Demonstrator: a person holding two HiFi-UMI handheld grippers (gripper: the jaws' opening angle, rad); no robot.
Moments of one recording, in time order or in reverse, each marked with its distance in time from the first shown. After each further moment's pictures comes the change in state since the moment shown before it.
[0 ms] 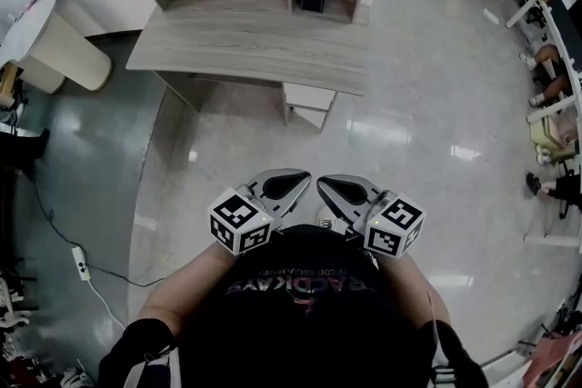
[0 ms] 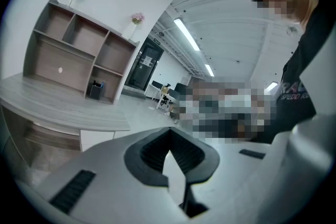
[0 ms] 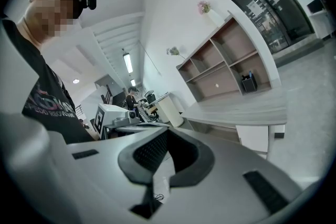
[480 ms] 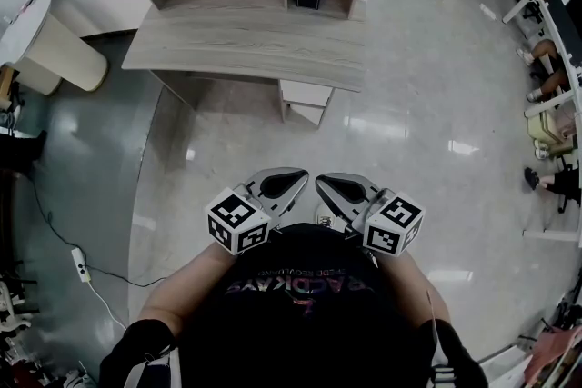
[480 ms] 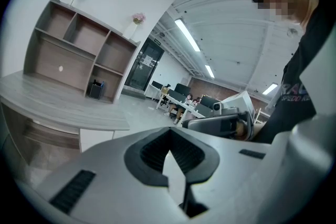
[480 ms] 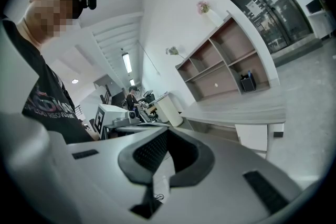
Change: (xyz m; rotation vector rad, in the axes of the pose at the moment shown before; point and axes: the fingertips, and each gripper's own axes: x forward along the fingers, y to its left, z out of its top) left arm -0.002 0.000 -0.002 -0.011 -0.007 -0.004; right arm -0.001 0.001 -0.002 0.004 0.002 -0.010
